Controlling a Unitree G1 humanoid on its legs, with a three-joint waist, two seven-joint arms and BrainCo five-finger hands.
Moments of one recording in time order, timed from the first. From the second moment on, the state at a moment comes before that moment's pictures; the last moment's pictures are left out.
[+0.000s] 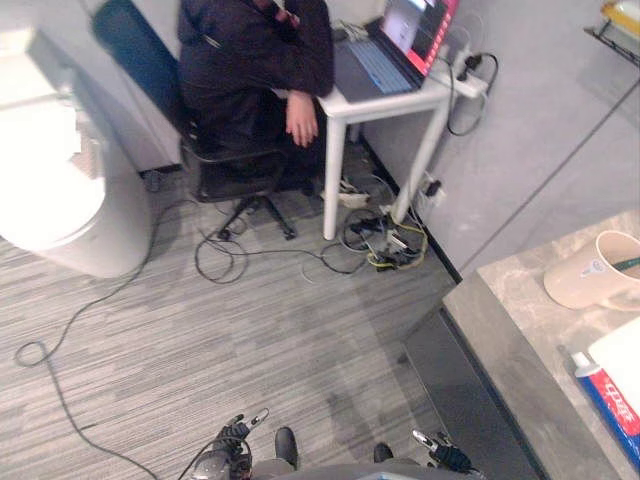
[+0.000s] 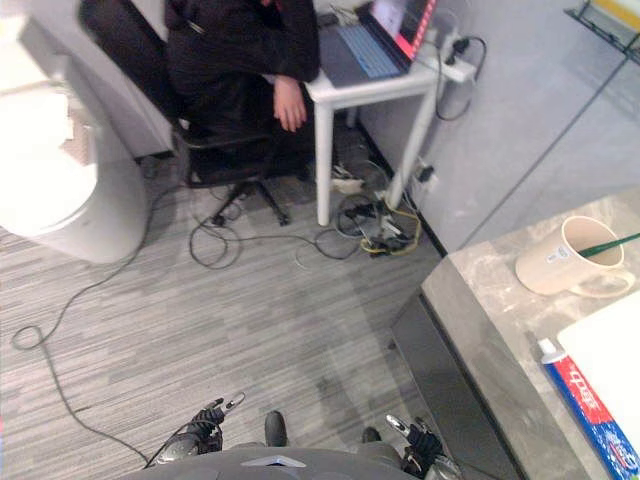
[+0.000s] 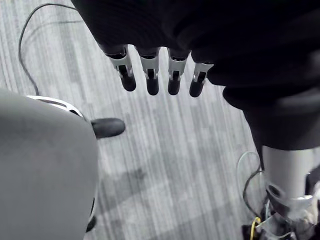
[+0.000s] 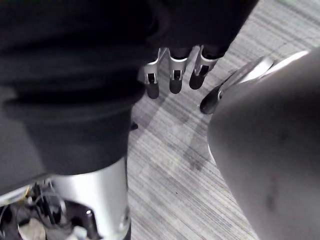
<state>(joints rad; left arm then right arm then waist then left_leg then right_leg) 0.03 0.14 0.08 1.17 -0.09 -0.16 -0.01 0.07 -0.07 -0.27 1.19 0.38 -0.10 0.11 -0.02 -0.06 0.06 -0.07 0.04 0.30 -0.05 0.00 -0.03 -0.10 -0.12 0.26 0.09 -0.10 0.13</state>
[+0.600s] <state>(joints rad) 0.01 0.10 0.03 1.12 -0.10 -0.16 -0.01 0.03 -0.08 -0.22 1.19 0.48 -0.12 0.10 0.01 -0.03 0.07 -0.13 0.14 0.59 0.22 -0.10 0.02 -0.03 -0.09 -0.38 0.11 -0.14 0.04</state>
